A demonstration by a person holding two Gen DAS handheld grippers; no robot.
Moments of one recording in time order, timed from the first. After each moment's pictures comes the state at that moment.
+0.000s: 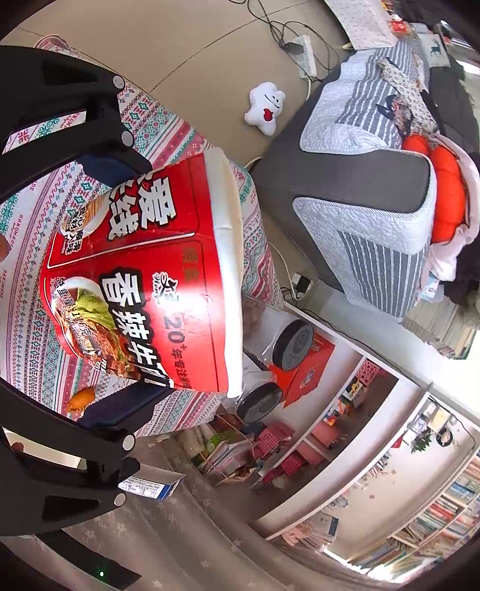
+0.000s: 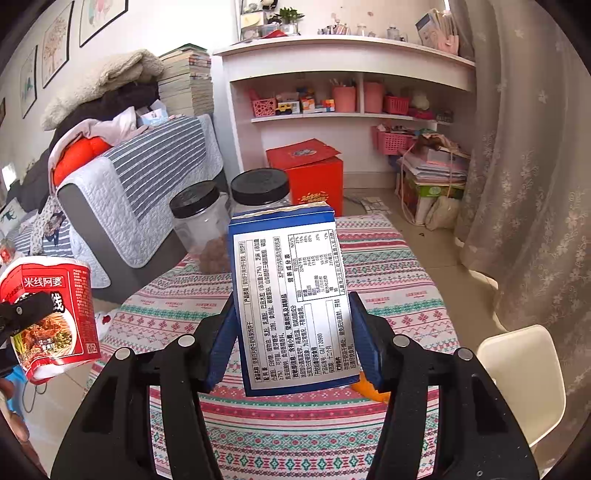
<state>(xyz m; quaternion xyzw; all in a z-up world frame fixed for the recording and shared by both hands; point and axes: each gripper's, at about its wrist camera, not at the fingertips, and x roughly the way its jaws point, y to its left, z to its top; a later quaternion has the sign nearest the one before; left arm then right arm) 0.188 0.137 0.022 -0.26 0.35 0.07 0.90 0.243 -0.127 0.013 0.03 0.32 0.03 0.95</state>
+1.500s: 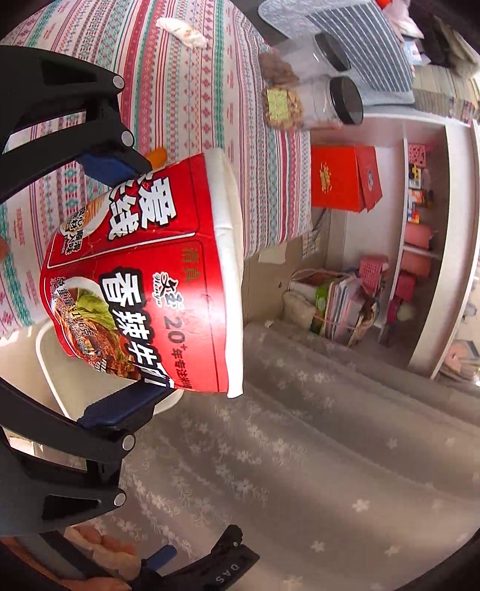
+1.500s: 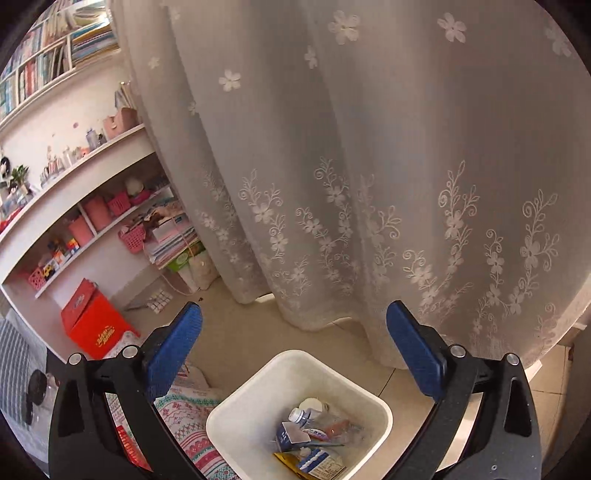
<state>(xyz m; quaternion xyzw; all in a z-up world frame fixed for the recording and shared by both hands) 0.210 -0.236 0.000 -0.08 0.39 -0.18 0.90 0.140 -0.482 0.044 0.24 0.21 -0.37 0.87</state>
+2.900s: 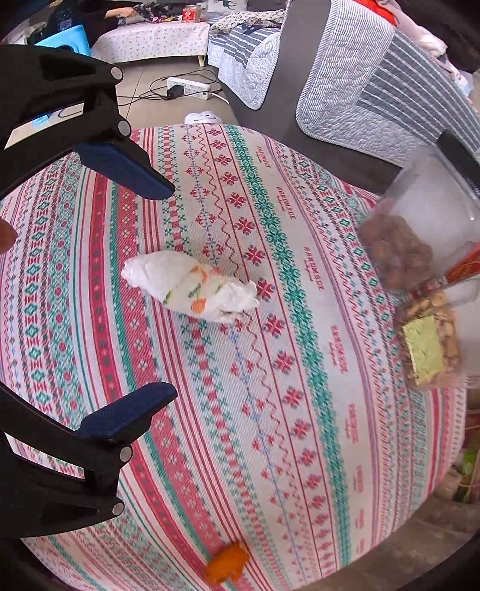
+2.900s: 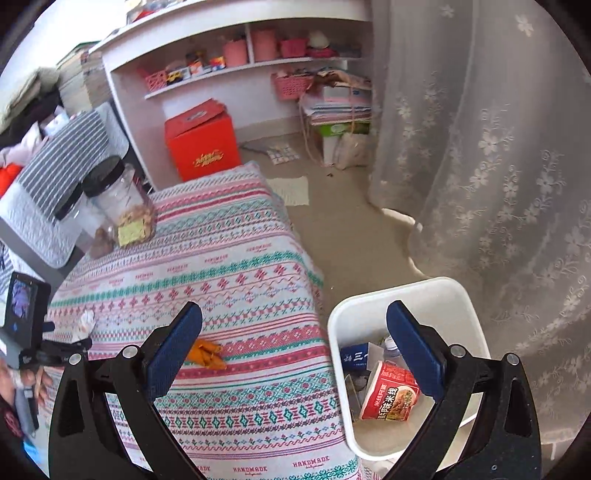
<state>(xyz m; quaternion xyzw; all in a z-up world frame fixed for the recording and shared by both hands) 0.342 0.028 -0.128 0.16 0.62 0.04 0.77 0.256 -0.297 -0.014 0.05 0.45 -0.05 0.89</state>
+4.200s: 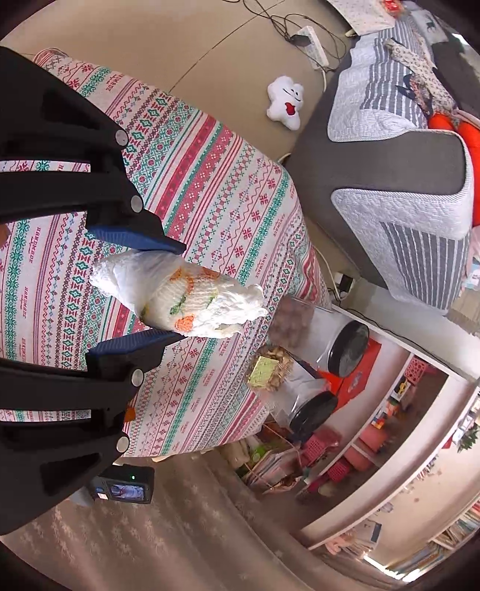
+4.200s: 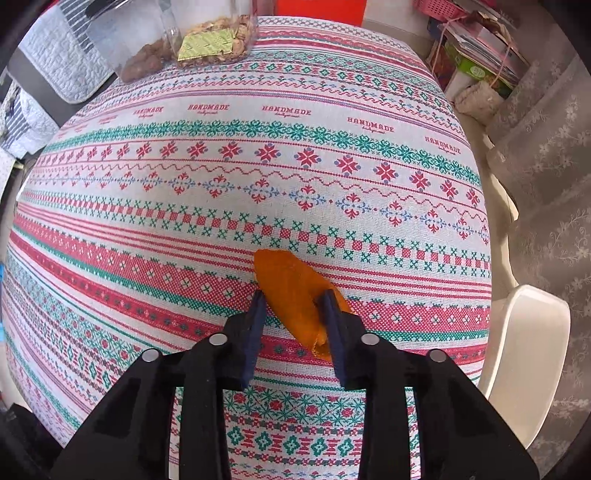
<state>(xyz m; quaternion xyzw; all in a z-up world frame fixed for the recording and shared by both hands) 0.210 0.136 -0.009 -0.24 0.44 0.05 0.86 0.315 -0.166 -0.145 -0.06 0.60 0.08 0.80</state>
